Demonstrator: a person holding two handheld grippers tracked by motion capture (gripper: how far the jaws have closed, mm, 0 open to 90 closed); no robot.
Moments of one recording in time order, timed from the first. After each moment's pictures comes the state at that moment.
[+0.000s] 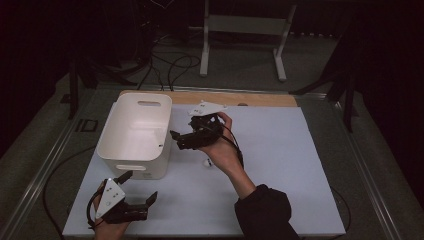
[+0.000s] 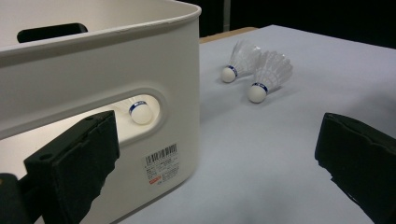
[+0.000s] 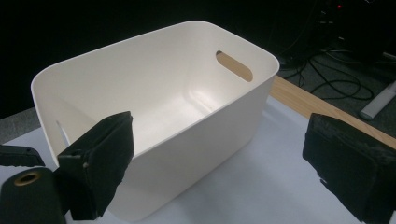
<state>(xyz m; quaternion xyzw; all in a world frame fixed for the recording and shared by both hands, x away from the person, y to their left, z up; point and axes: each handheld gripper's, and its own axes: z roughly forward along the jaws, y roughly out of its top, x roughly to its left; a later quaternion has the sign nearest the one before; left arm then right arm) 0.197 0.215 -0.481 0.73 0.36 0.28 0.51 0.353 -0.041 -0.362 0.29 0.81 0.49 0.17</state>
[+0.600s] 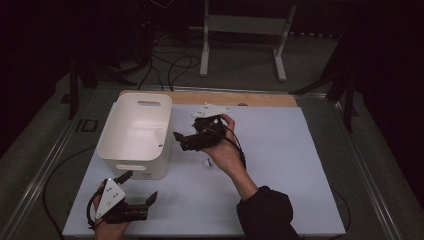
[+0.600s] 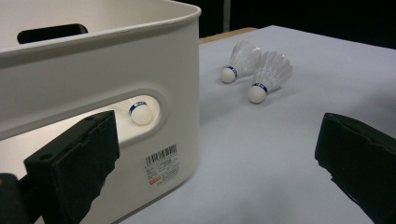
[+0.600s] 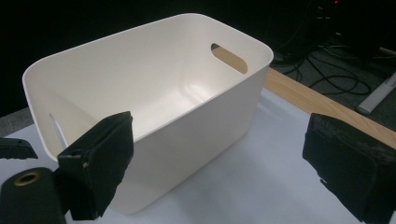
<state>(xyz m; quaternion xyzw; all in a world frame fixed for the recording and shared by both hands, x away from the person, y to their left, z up) 0.197 0.215 -0.481 0.73 0.36 0.28 0.51 0.353 -0.048 -0.368 0.30 0.80 0.48 0.17</state>
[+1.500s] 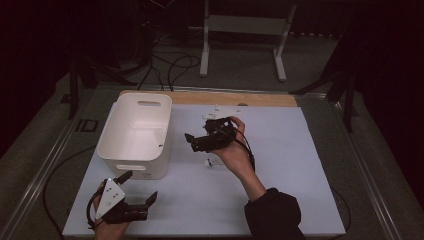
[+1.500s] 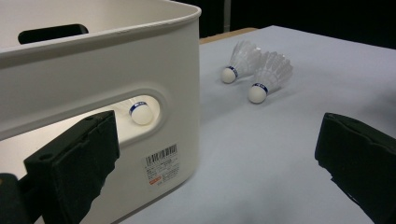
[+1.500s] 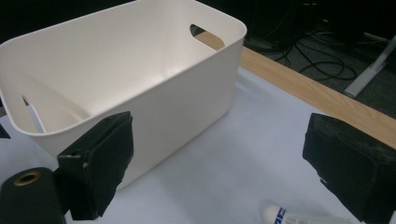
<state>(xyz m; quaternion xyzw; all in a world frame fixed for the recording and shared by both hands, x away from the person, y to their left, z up) 0.197 0.215 -0.481 0.73 0.36 0.28 0.51 0.355 -0.074 -0.378 0.32 0.81 0.46 0.18</state>
